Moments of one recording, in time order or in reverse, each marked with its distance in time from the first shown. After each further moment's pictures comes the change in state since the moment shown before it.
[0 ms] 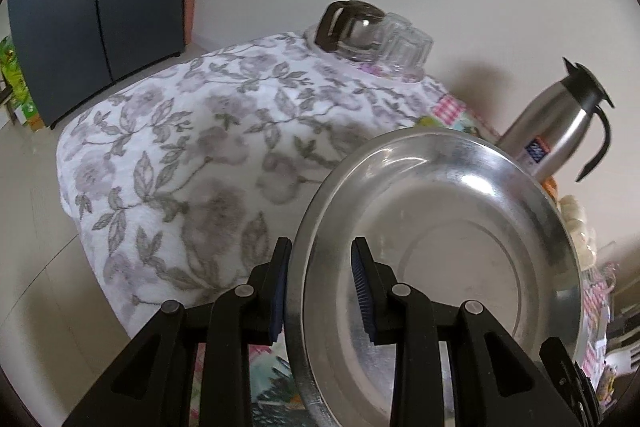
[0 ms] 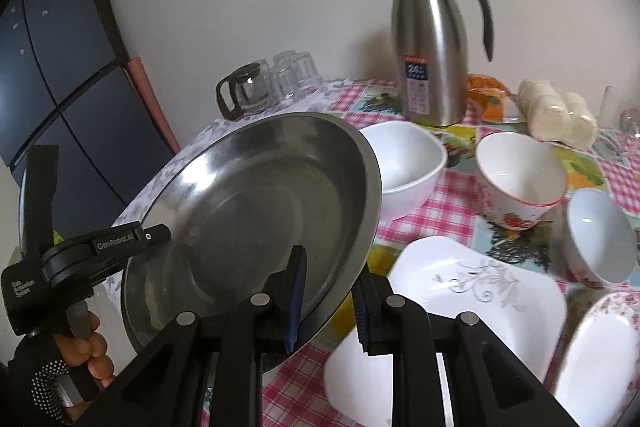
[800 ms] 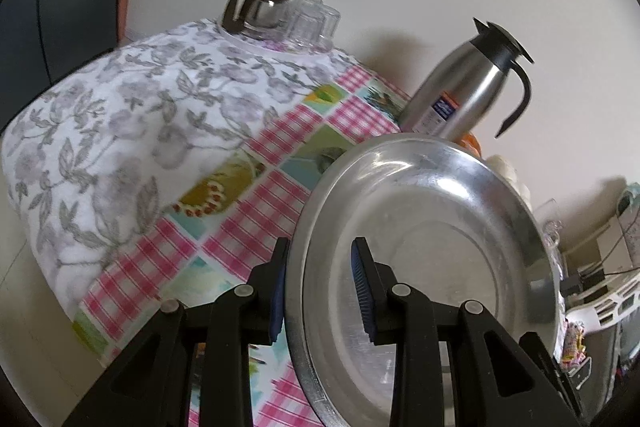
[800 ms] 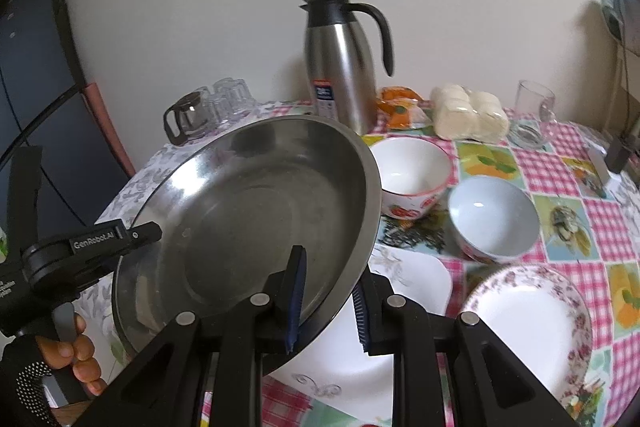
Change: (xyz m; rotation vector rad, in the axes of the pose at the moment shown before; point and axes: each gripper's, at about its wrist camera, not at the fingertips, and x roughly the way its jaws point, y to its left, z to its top) left arm -0.021 -0.066 -0.034 0.077 0.070 -0.230; right arm -0.069 -0.052 -0.014 0.083 -0.056 -0.186
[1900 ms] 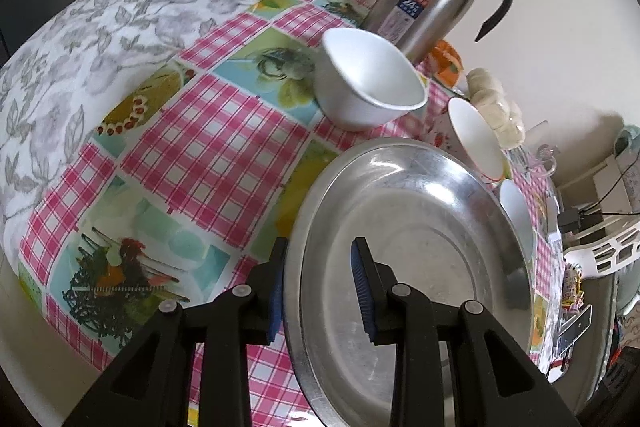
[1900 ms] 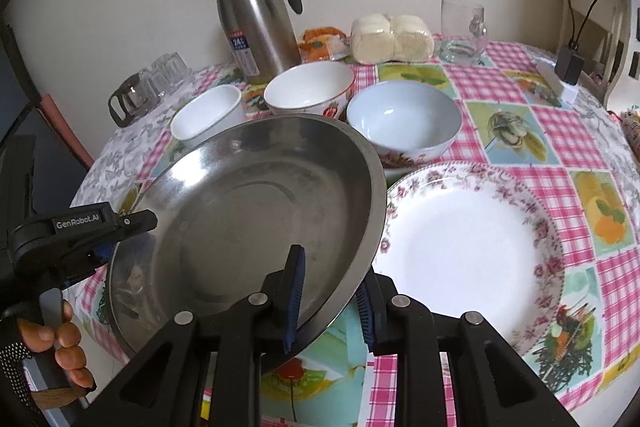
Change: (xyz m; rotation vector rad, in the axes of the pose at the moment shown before) left arm 0.042 -0.043 -0.044 0.075 0.241 -0.032; right arm 0.000 -0.071 -0.051 0.147 0.150 -0.094
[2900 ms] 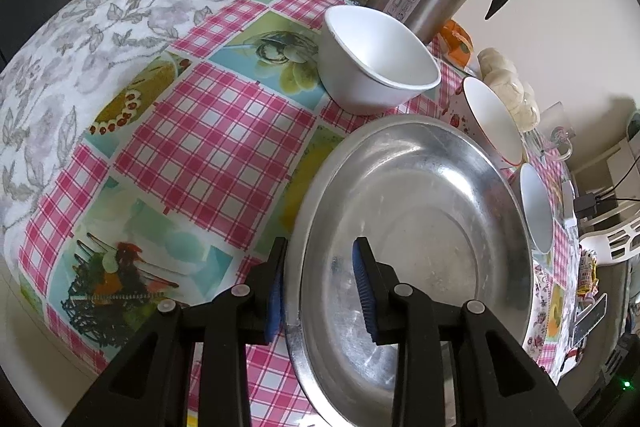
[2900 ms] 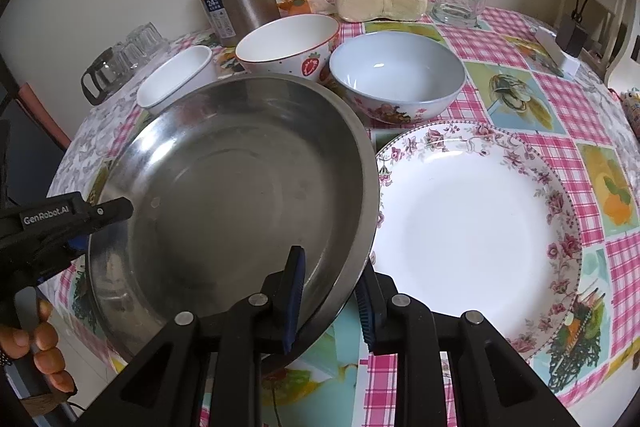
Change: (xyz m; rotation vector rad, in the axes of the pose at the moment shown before) left arm 0.016 -0.005 0.002 0.039 0.042 0.048; right arm 0.036 -0.006 -0.005 0.017 0.116 -0.061
